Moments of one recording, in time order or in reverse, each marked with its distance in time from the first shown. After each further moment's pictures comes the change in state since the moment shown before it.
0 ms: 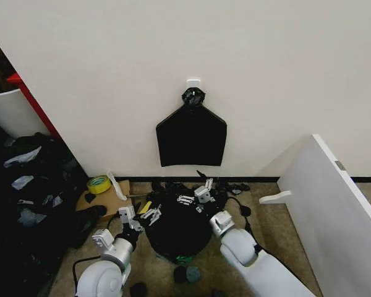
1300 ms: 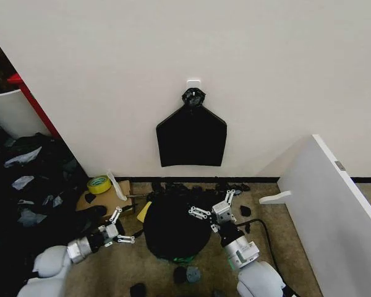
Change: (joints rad) left arm -0.285 0.081 -0.352 0.665 0.372 -0.625 1.211; right arm -0.277 -0.010 0.094 0.245 -0.169 -0.018 0.069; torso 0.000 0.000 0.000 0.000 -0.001
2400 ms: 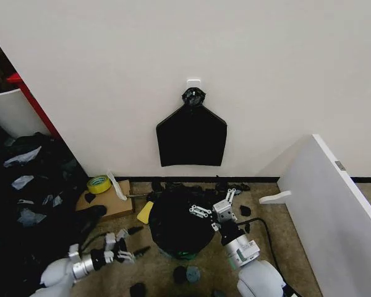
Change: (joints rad) left arm -0.029 -0.051 0.155 0.198 -0.253 0.335 0.158; right arm 0.001 0.003 0.010 0.006 0.004 -0.003 0.000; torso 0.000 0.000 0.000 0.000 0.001
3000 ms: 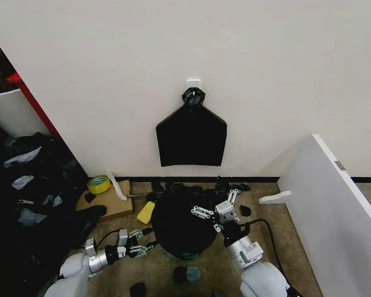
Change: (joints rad) left arm -0.102 -0.059 0.013 0.127 0.043 0.043 0.063; right arm -0.013 -0.016 0.009 0.015 0.003 0.000 0.002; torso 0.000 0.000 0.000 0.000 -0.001
